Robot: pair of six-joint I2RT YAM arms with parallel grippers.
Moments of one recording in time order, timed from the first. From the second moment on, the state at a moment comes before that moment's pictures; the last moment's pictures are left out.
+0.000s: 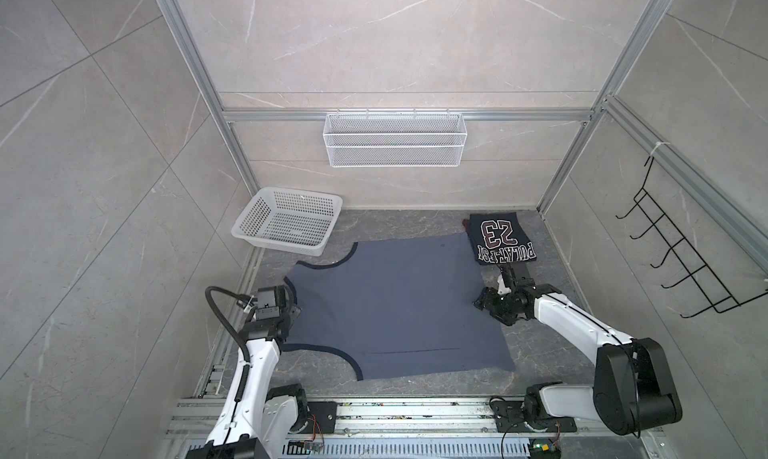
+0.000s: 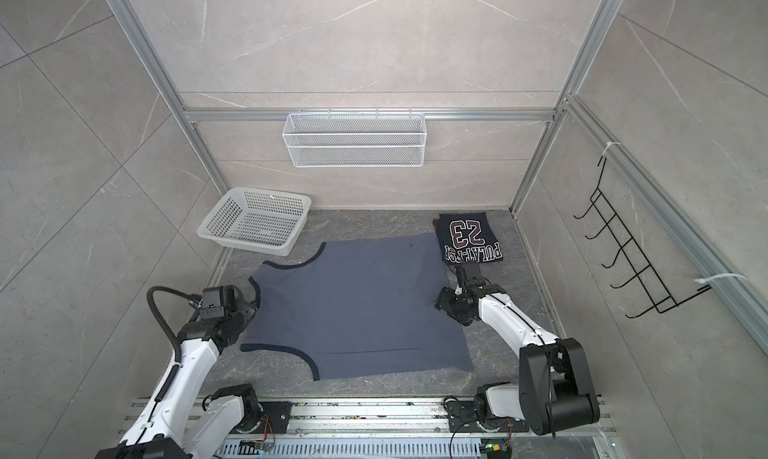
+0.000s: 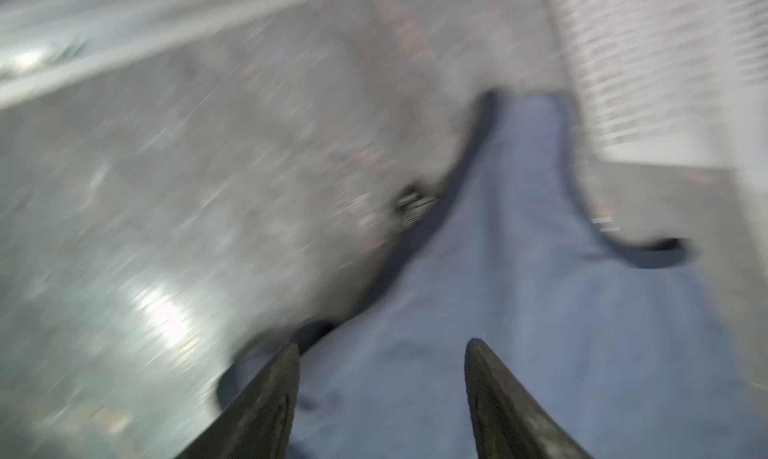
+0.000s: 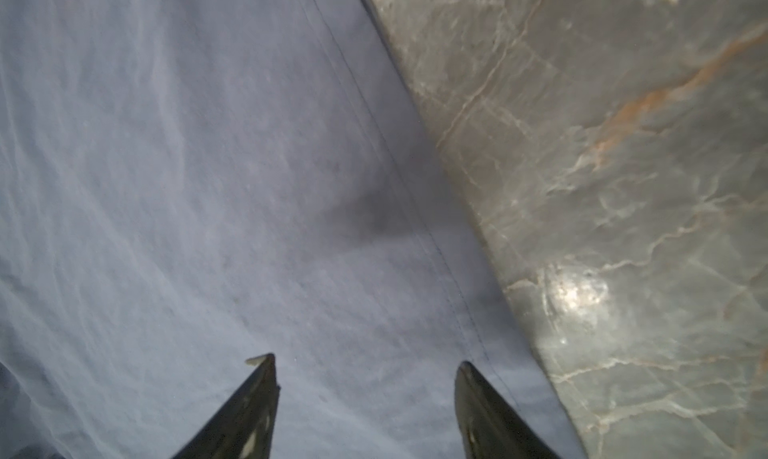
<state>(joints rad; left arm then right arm) 0.14 0.87 0.52 -0.69 -0.18 -0.92 0.16 1.34 0.73 -0.57 -0.19 0.62</state>
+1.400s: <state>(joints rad) 0.10 0.76 0.57 -0.78 -0.30 -0.93 0.16 1.35 0.70 -0.53 -0.25 0.61</state>
